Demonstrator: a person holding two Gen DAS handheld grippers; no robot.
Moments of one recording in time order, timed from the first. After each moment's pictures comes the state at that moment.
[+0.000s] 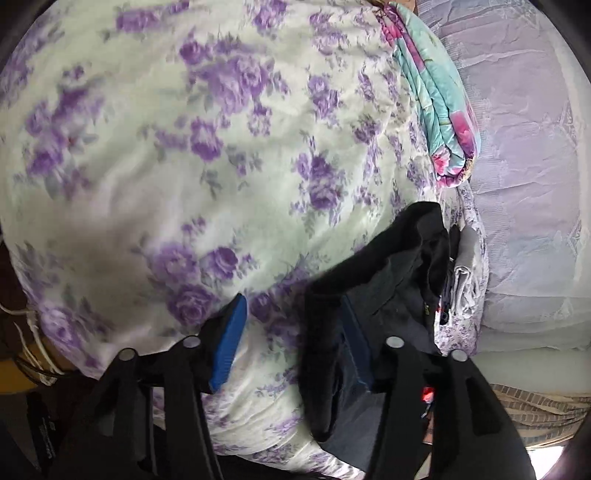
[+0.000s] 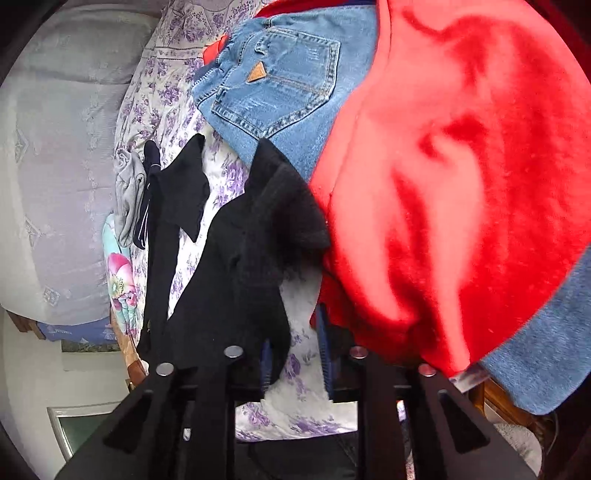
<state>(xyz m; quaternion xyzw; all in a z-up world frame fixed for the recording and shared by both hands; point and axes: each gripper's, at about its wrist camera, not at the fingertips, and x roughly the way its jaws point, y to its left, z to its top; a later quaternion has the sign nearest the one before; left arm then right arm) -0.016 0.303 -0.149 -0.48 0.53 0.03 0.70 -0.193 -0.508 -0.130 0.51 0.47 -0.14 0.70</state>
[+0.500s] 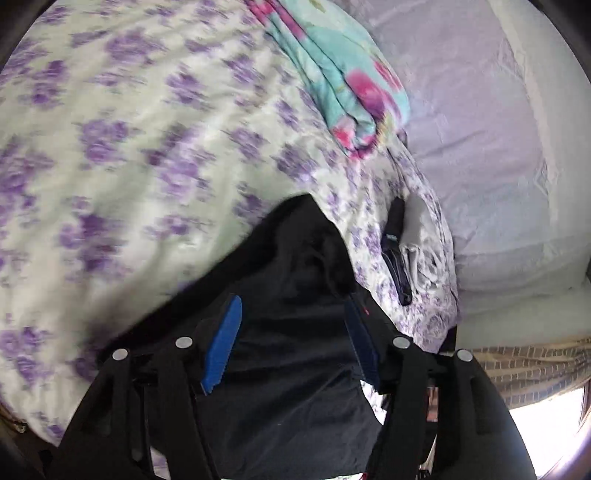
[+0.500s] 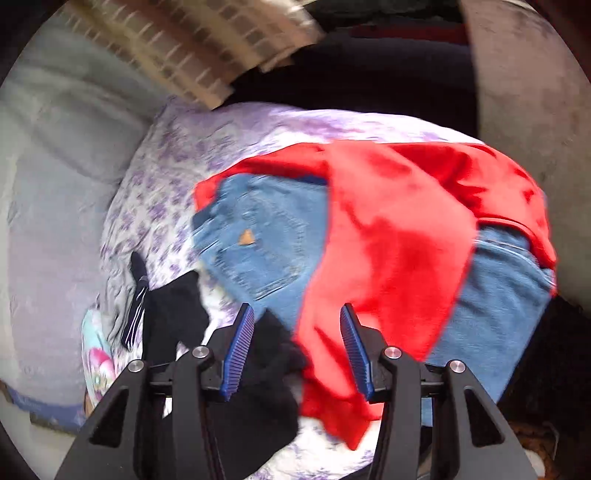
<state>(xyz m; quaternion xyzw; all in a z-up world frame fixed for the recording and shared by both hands) 0.088 0.211 -0.091 -0.43 0.51 -0.11 0.74 -0.207 -0.528 -0.043 0.44 0.35 -0.28 0.78</state>
